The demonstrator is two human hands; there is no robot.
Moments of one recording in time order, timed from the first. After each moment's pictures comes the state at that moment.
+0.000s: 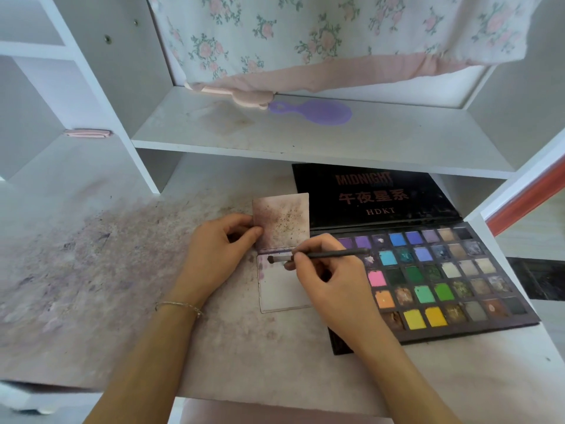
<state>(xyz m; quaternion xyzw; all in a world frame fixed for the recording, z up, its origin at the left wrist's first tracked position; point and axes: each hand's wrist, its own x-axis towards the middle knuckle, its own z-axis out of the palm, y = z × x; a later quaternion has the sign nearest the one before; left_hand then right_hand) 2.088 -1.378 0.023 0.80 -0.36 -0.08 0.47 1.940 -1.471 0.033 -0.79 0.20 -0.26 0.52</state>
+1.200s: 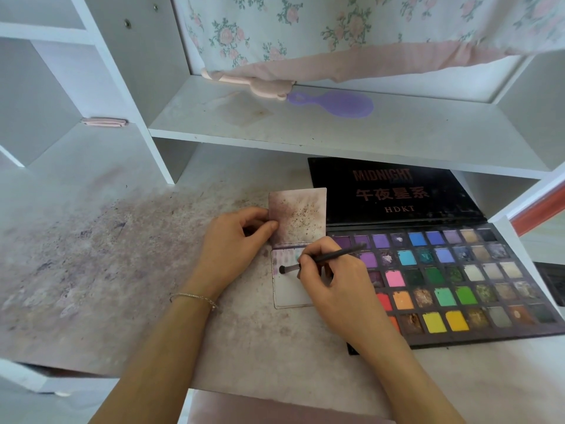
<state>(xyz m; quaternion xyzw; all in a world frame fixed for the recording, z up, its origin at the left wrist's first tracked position) 2.091 -1.379 0.019 0.81 -0.35 -0.08 0.46 1.947 -1.466 0.026 -0.85 0.18 -0.20 0.45</state>
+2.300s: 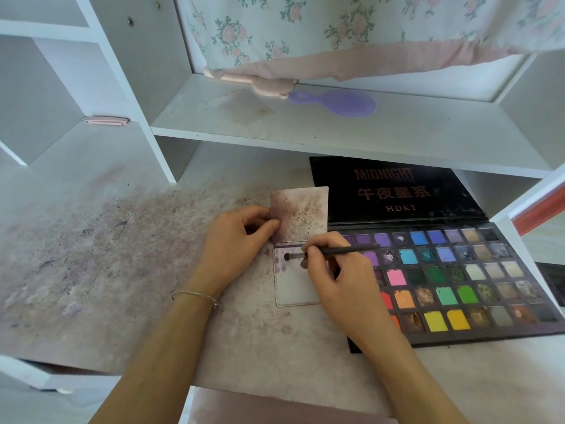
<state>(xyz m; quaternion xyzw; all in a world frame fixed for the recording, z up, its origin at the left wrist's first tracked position) 2.091 -1.379 0.019 0.81 -0.35 -0.08 0.47 1.948 -1.467 0.026 -0.83 0.19 -0.24 0.46</state>
